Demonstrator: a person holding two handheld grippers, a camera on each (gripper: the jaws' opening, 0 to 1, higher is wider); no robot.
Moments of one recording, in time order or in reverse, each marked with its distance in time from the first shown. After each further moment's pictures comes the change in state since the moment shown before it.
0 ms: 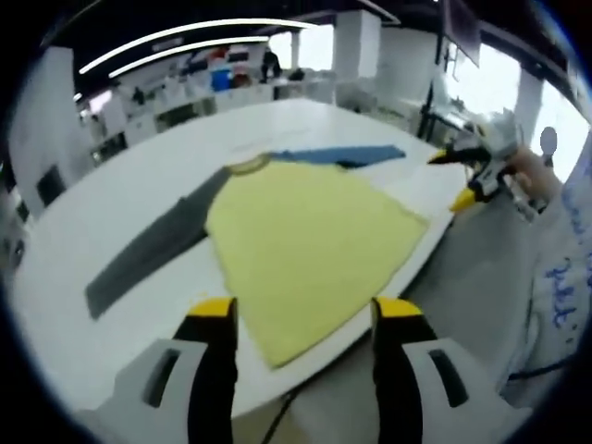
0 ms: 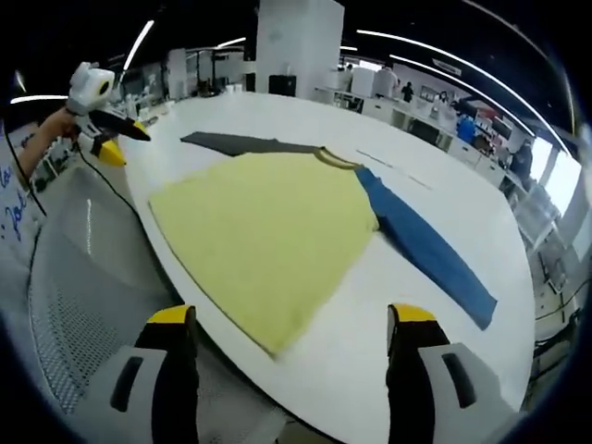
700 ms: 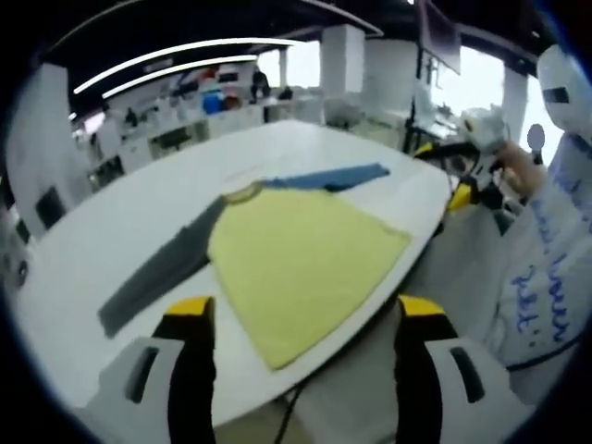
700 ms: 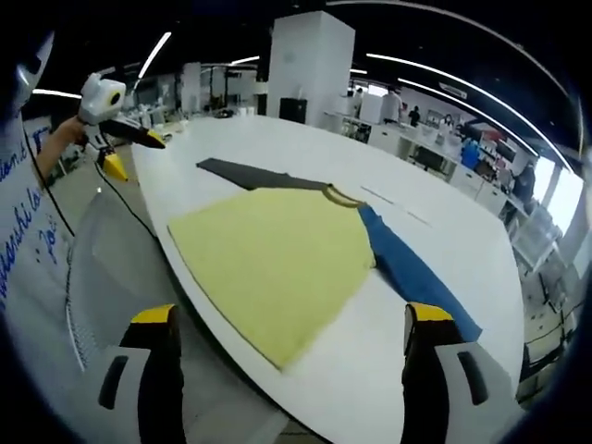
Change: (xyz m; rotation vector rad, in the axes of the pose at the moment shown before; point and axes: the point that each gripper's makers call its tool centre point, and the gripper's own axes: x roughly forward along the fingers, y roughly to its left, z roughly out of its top) left arm -0.037 -0.012 0.022 0.059 -0.055 -0.005; right arm -0.039 0.006 0.037 -0.056 -0.084 0.011
